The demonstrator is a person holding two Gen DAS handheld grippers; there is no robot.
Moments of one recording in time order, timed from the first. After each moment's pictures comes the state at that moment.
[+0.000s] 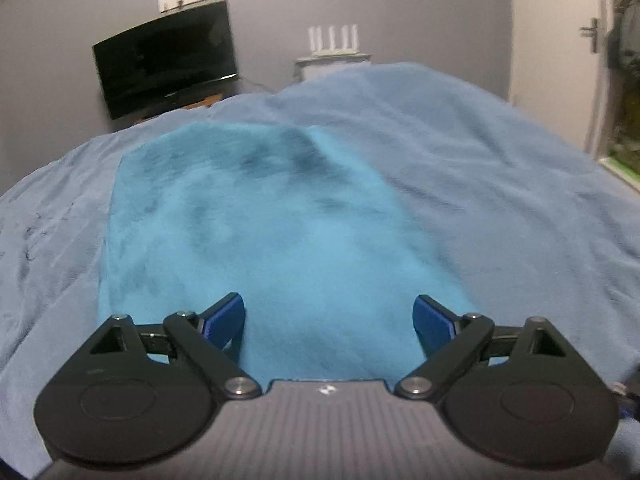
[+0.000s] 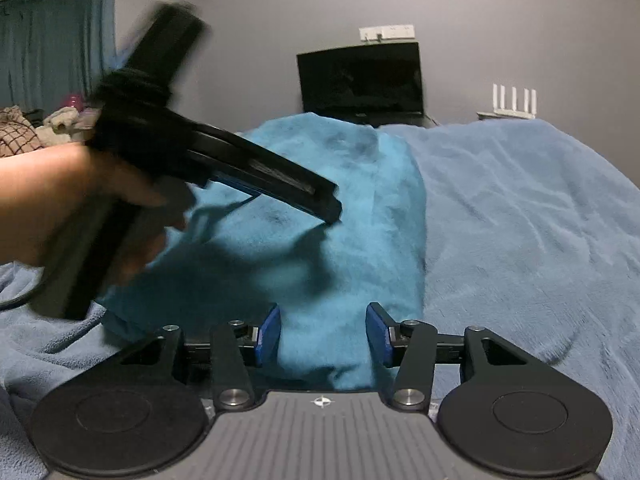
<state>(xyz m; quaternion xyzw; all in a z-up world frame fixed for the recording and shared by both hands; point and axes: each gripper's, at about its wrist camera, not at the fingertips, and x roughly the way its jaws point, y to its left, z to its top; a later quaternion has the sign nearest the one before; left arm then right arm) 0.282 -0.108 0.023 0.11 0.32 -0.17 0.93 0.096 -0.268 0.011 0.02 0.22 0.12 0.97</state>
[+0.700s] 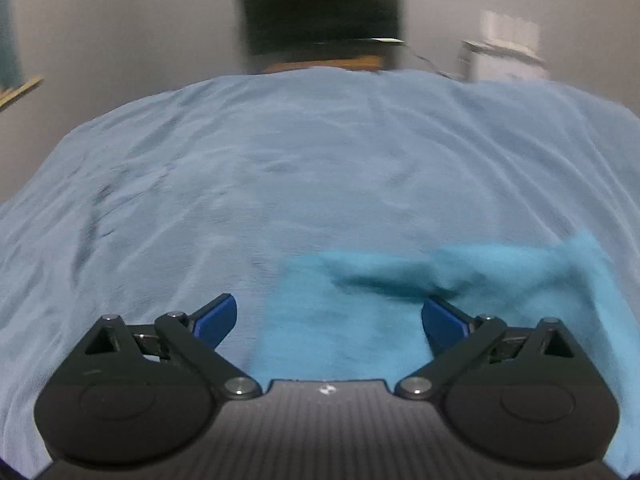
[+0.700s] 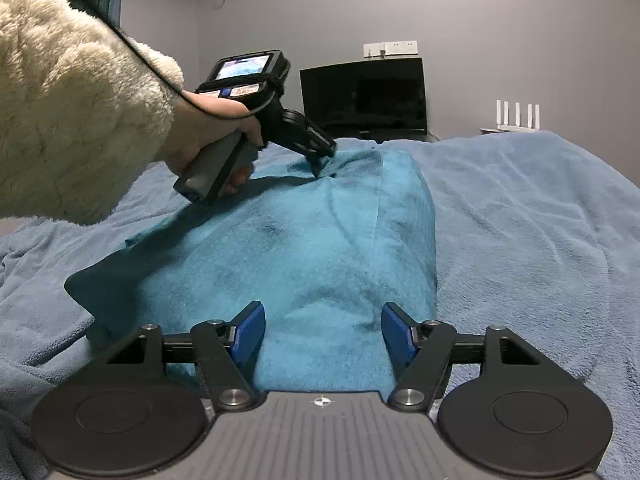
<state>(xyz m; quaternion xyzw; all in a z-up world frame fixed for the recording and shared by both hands) 0.478 -0.049 0.025 0.02 0.36 0.06 0.93 0.115 -0.264 -0.010 0.02 0.19 0.12 0.97</state>
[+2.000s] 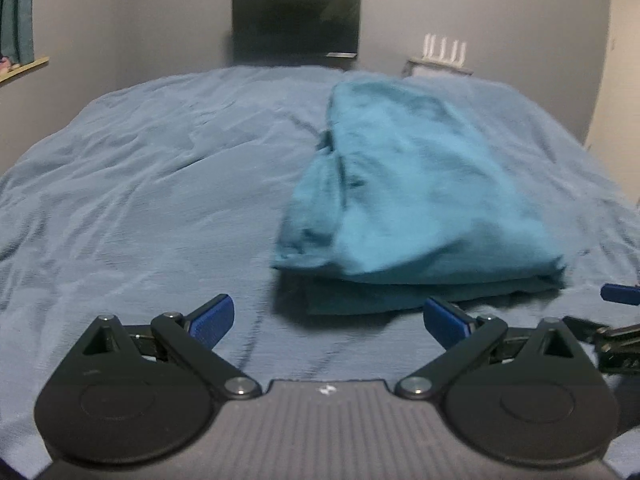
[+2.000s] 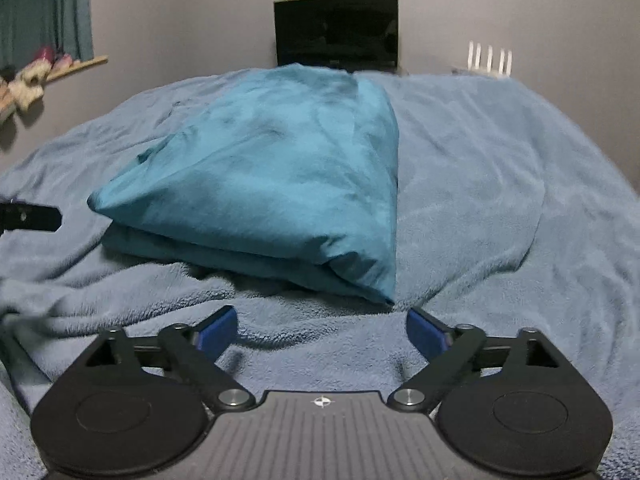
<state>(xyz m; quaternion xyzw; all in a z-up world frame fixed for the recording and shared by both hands) 0.070 0.052 0.026 0.00 0.33 -0.05 0.94 0.036 -0.251 -0.006 -0.02 0.29 0.06 0.95</state>
